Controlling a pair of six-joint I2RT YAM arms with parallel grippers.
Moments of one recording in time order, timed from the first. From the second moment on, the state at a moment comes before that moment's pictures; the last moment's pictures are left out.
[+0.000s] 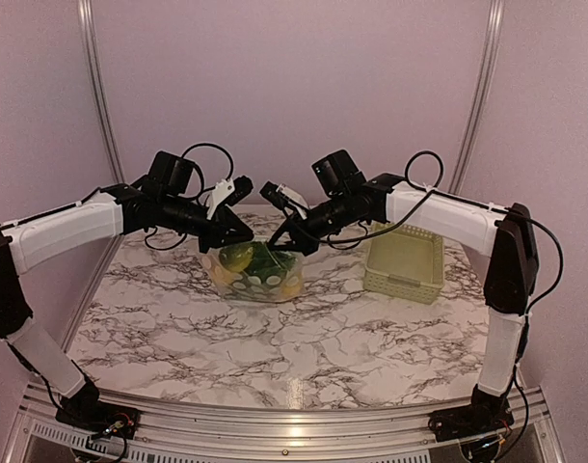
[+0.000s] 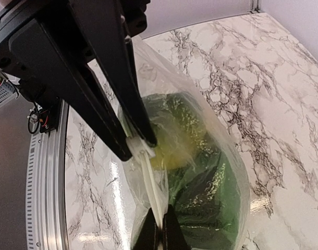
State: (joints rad) left arm -0.57 1.58 1.32 -0.39 0.61 0.46; right arm 0.73 1.95 1.75 -0.56 -0.67 -0.23
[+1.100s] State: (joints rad) left arm -0.28 1.28 1.13 -0.47 0.55 0.37; right arm 0.71 1.98 1.85 -0.57 -0.70 -0.27
